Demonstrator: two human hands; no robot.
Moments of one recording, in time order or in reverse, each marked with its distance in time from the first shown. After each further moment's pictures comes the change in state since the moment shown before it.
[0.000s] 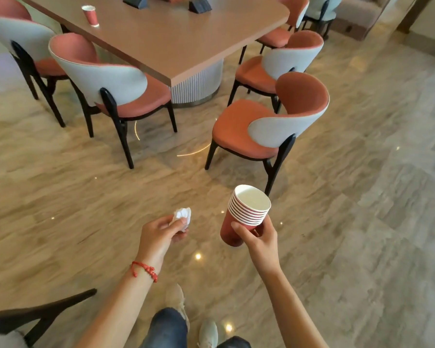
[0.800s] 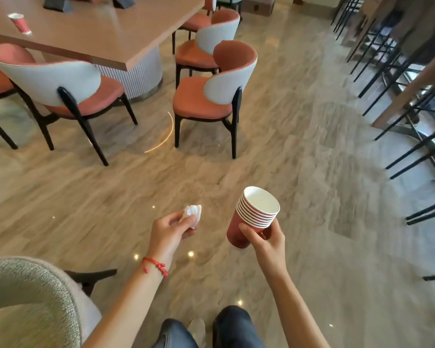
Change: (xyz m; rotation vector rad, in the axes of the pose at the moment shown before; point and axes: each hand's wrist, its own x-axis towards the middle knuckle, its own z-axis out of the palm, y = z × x) left_hand -0.224 -0.049 -0.173 0.217 -0.355 0.008; right_hand -0.361 0.051 0.058 0.101 0.409 -0.038
